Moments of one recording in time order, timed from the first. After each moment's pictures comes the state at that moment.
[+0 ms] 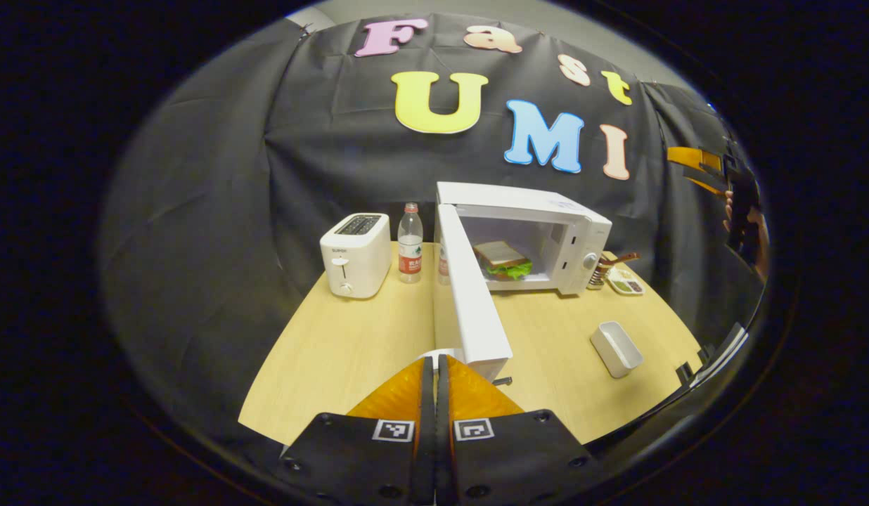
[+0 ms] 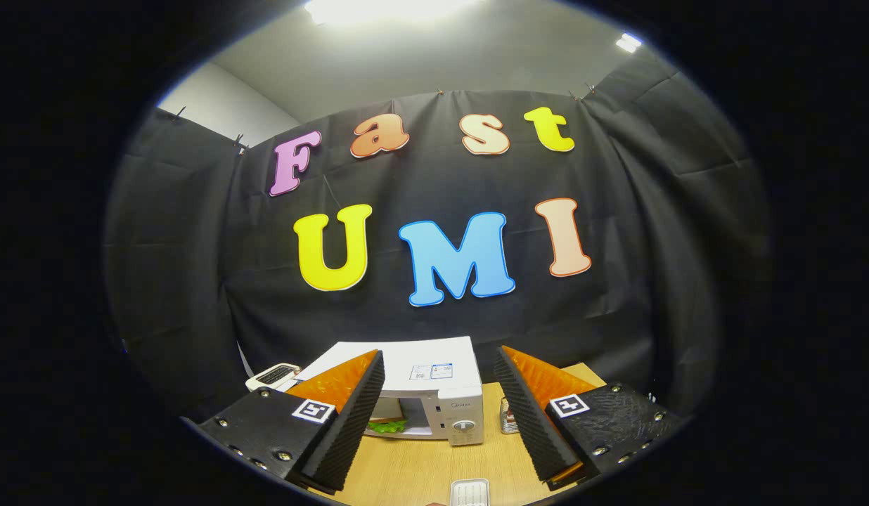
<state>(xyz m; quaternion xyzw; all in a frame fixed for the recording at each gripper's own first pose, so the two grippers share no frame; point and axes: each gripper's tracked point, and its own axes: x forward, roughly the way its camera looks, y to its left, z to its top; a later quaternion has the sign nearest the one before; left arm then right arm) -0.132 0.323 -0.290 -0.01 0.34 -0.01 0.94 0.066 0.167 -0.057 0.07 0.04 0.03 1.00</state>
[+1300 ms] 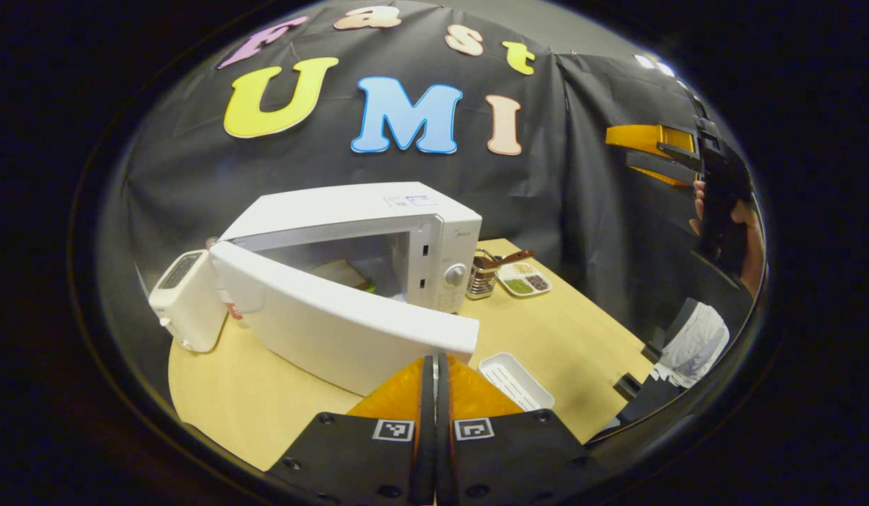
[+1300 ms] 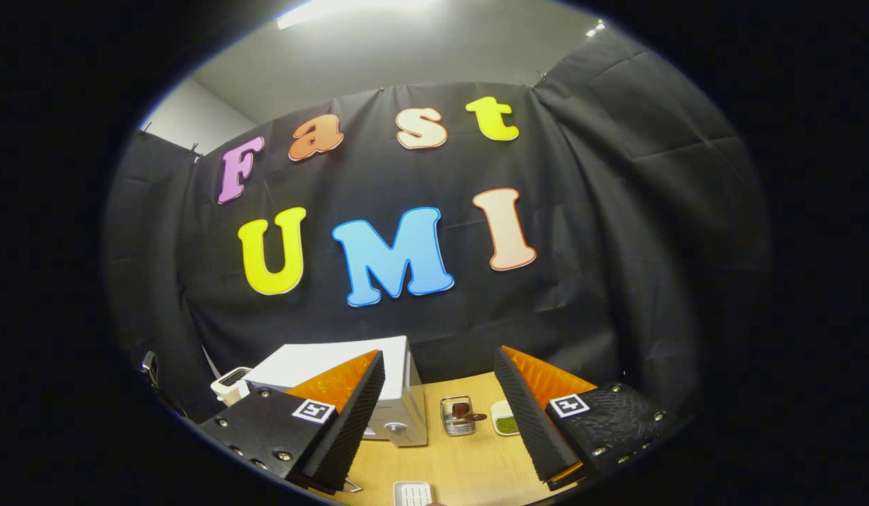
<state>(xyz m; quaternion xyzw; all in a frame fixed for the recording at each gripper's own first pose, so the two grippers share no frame) 0.002 0.063 -0.303 0.00 0.35 -0.22 0.91 0.080 0.030 -0.075 0.09 0.05 -0.05 0.99</state>
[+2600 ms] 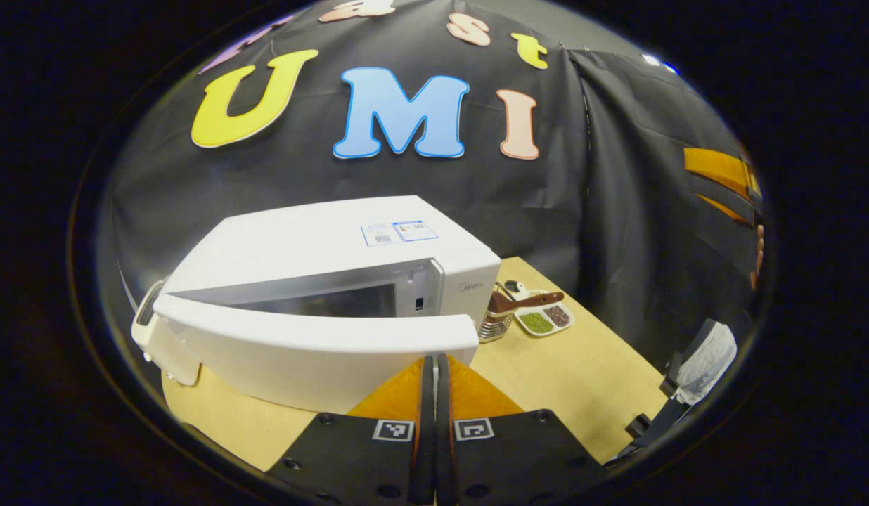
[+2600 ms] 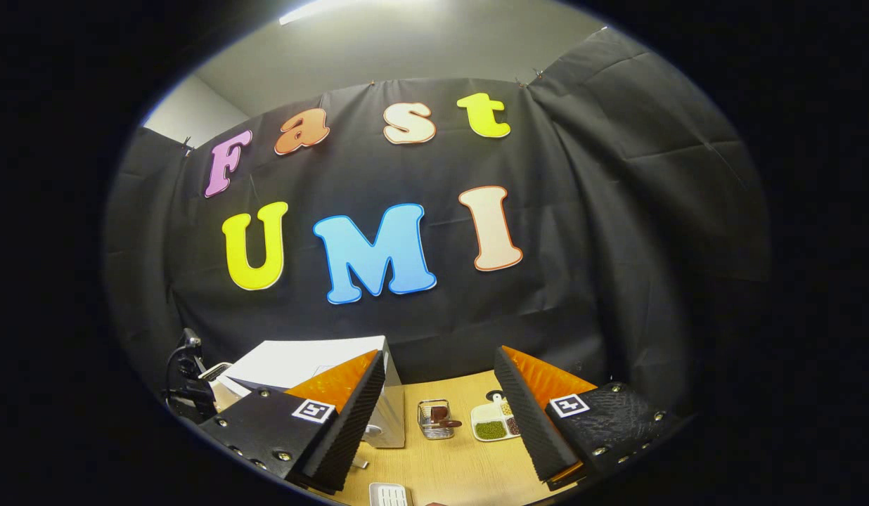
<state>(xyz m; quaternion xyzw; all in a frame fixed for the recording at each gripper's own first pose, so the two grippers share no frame) 0.131 0.000 -0.322 0.00 0.34 -0.20 0.92 0.092 0.005 -0.079 0.07 0.06 -0.06 0.99</state>
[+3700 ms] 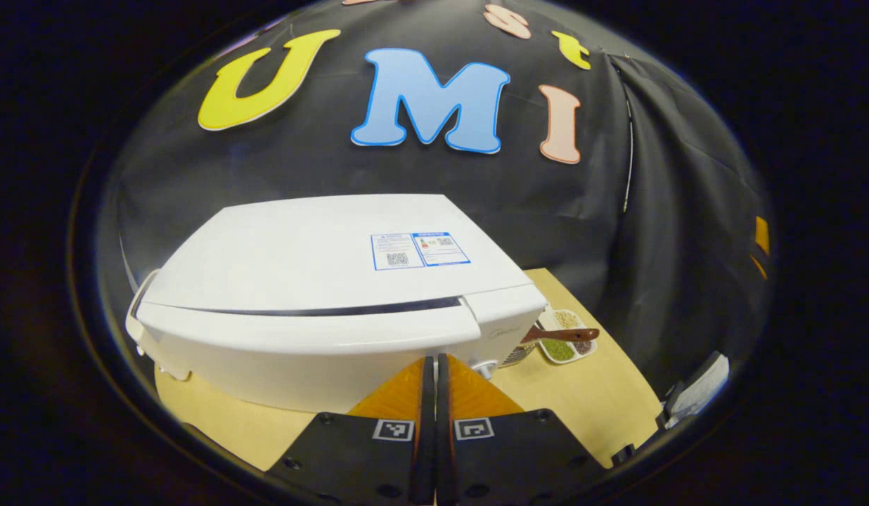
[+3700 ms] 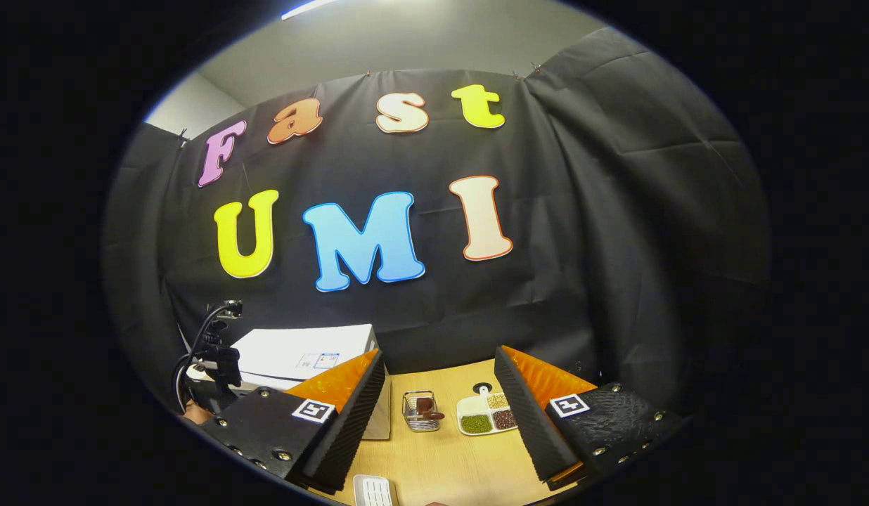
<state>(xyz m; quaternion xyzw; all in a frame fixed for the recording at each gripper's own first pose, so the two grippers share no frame) 0.199 -0.007 -0.344 -0.03 0.37 -0.15 0.92 0.091 -0.017 -0.093 0.06 0.08 -0.07 0.99</state>
